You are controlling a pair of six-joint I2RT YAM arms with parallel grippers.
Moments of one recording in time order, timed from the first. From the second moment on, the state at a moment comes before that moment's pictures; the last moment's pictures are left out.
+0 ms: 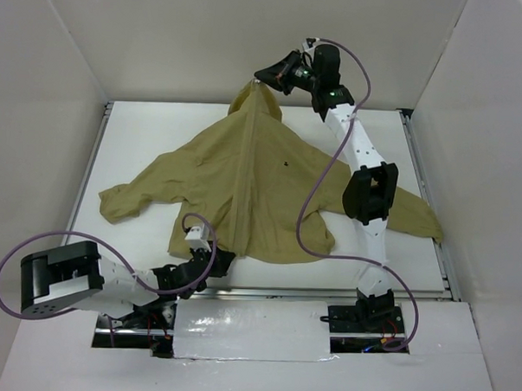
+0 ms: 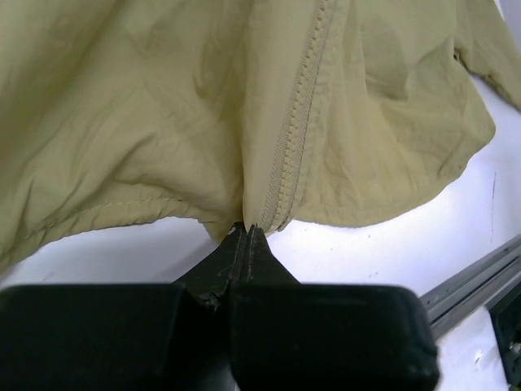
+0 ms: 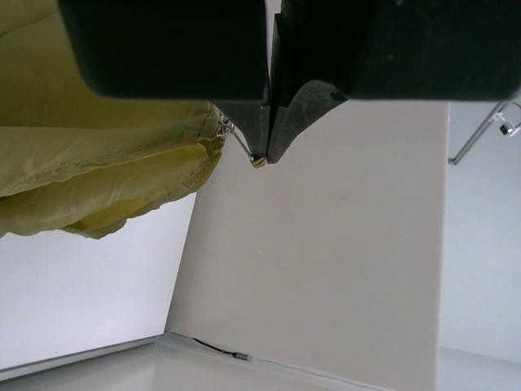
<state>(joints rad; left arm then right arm) -1.17 1.26 0.08 0.72 -0.59 -0.96 0.28 2.33 2.39 -0.15 -0.64 1.16</state>
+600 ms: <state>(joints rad) -1.18 0.99 0.57 -0.18 -0.68 -1.01 0.14 2.28 2.42 -0.16 -0.58 1.07</state>
